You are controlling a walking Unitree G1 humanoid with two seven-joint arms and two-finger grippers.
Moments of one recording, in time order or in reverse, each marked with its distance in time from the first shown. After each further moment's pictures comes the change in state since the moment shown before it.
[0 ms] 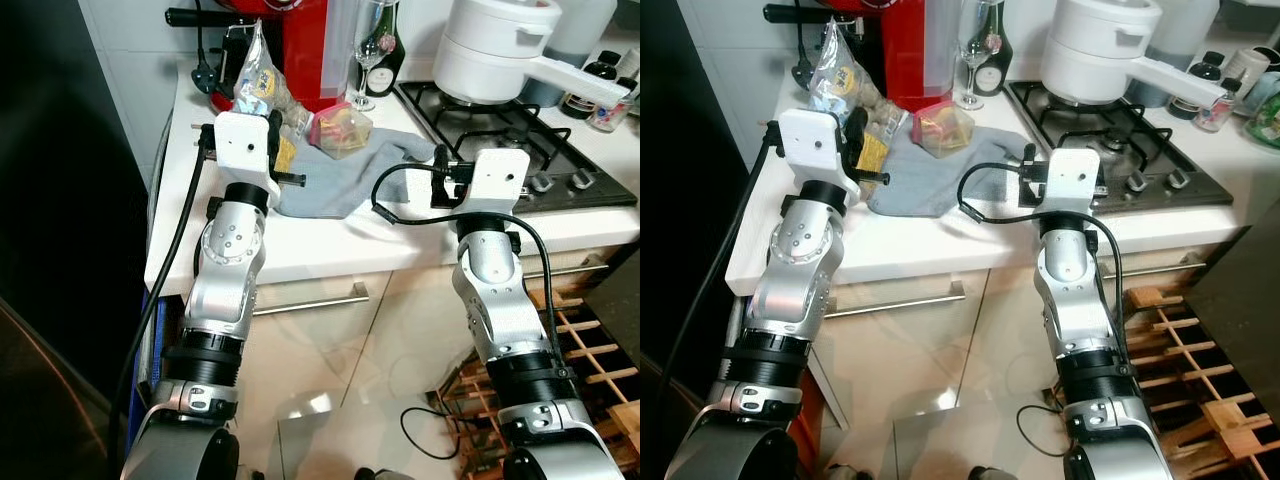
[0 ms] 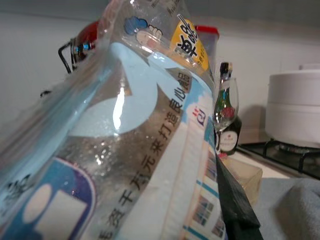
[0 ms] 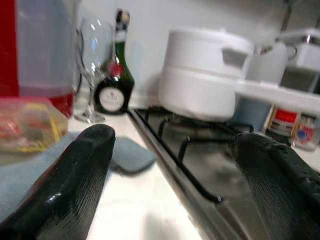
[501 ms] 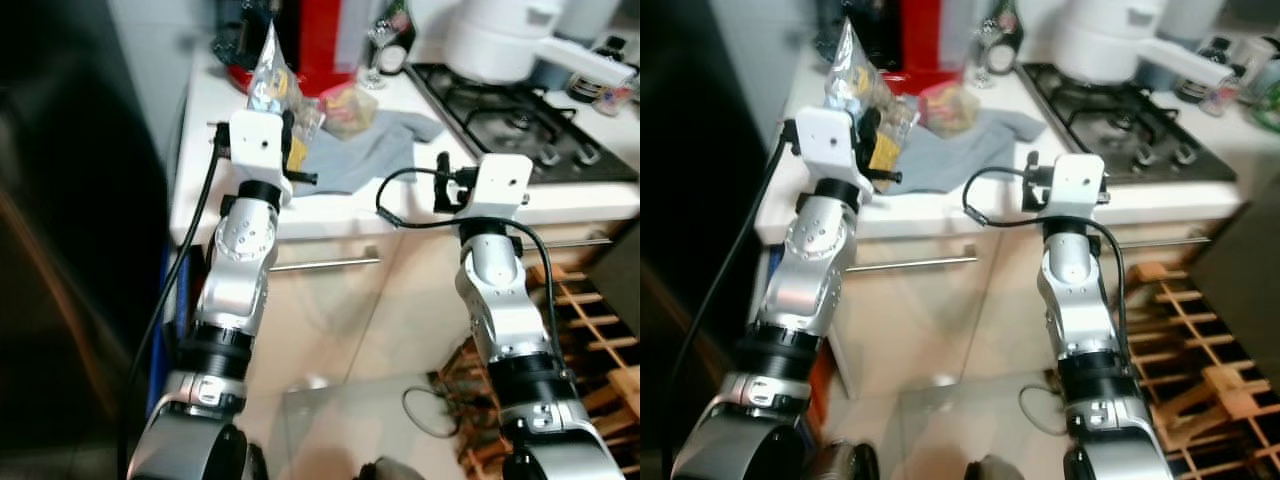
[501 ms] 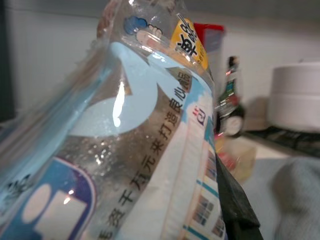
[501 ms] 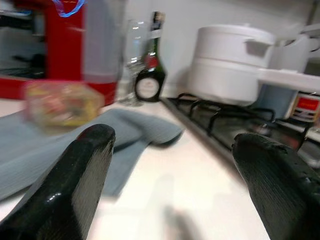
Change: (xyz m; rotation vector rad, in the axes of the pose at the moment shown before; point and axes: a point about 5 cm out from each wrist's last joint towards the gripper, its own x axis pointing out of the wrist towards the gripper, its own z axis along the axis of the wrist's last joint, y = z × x) left arm 0.003 -0.013 -0.005 -0.024 0.028 -0.007; right arm -0.001 0.002 -0.006 0.015 0.026 0.031
